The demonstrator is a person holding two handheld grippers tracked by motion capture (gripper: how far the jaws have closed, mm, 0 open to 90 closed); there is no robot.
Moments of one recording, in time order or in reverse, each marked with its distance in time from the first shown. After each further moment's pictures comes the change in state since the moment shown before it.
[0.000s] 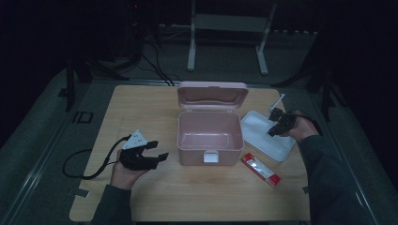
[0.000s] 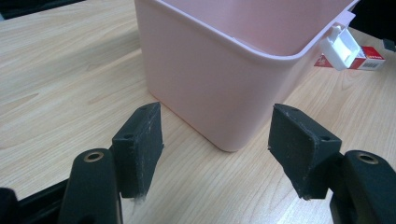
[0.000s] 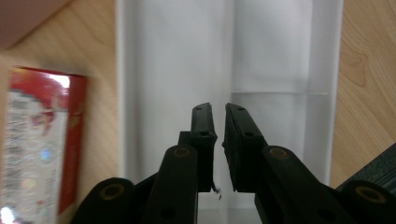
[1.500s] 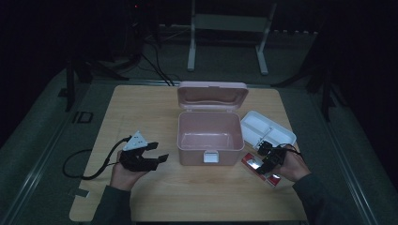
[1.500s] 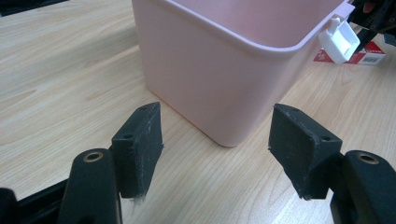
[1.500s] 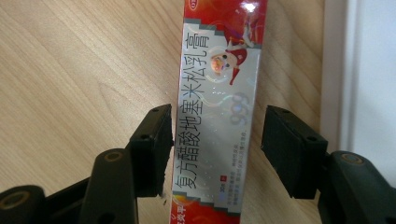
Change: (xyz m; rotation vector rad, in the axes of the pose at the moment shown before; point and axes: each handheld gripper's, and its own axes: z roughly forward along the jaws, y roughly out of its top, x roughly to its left) left arm -0.002 -0.002 0.000 0.013 -0.001 0.007; right arm 0.108 -0.036 0.031 0.061 0.084 0.079
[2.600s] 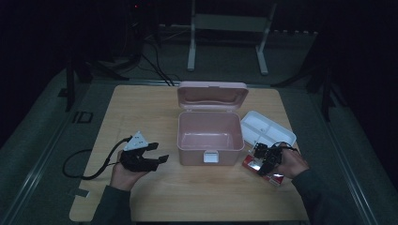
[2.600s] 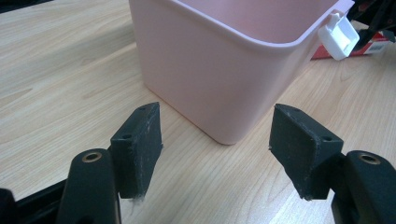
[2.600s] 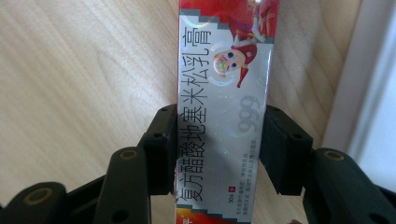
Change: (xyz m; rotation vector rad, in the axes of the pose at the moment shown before) left arm 0.000 0.000 0.001 0.006 -0.007 0.003; right arm 0.005 0.011 0.004 0.144 -0.016 -0.145
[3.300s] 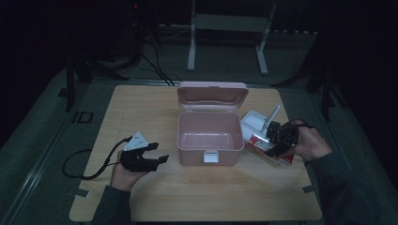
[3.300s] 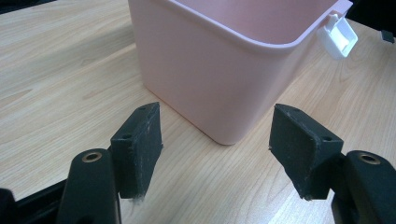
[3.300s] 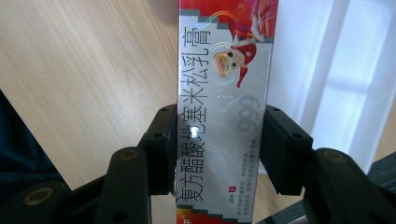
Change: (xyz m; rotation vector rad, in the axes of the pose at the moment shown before) left arm 0.000 0.000 0.000 0.001 0.000 0.005; right arm -0.005 0.000 -0.110 -0.140 -0.074 -0.122
